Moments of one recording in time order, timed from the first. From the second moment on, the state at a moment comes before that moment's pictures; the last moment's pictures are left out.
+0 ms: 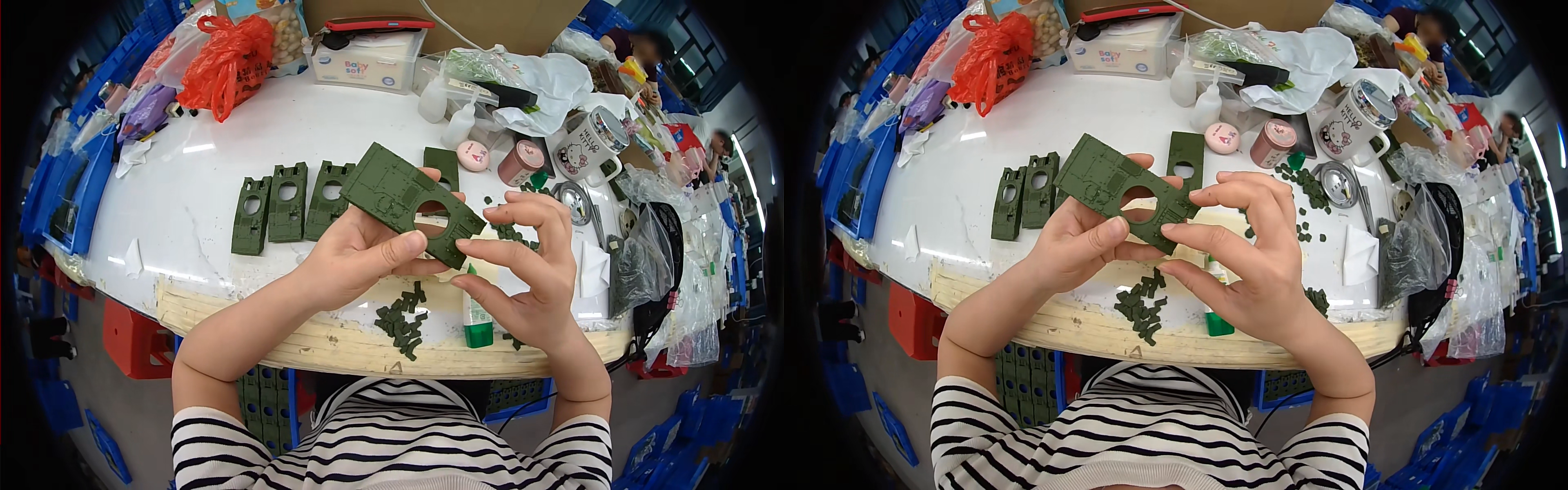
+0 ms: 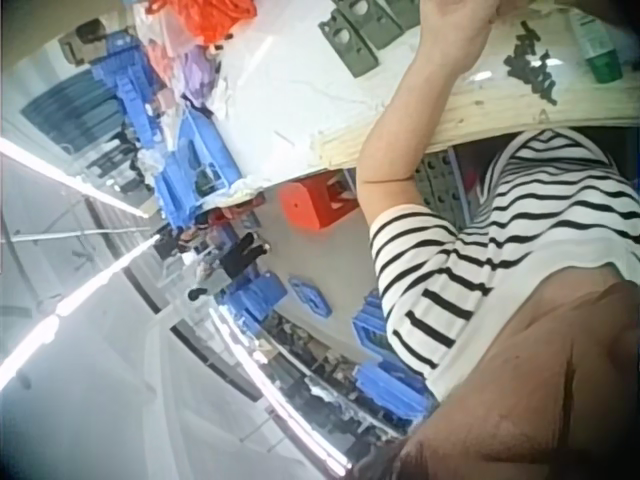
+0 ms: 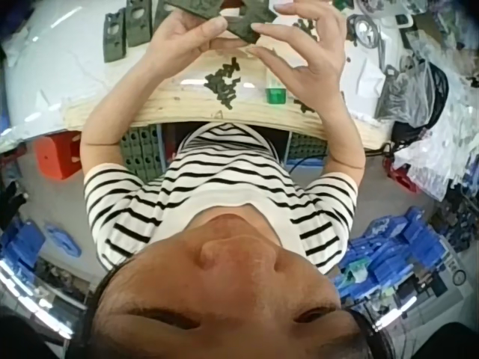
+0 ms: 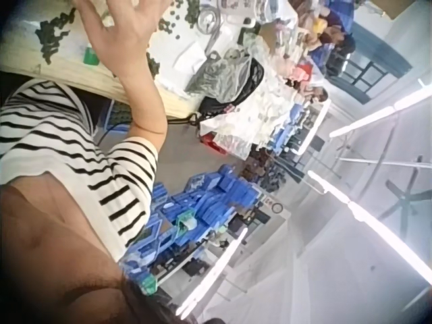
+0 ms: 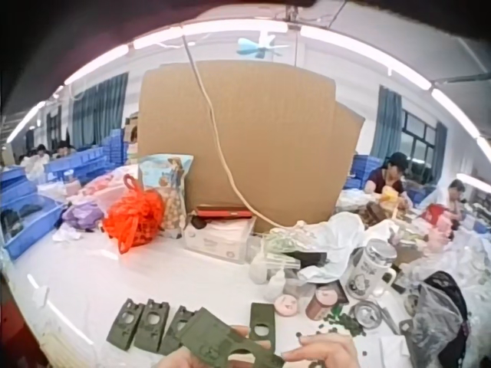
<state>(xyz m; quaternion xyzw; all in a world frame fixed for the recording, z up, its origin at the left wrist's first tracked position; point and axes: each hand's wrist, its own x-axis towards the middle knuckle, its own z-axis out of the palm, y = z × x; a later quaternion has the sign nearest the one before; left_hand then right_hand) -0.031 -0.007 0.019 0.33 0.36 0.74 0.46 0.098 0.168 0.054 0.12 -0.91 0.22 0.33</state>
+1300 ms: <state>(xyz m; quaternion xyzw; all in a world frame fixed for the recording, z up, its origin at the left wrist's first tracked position) -0.036 -0.009 0.016 0.34 0.37 0.69 0.52 0.100 0.171 0.057 0.13 -0.89 0.29 0.32</state>
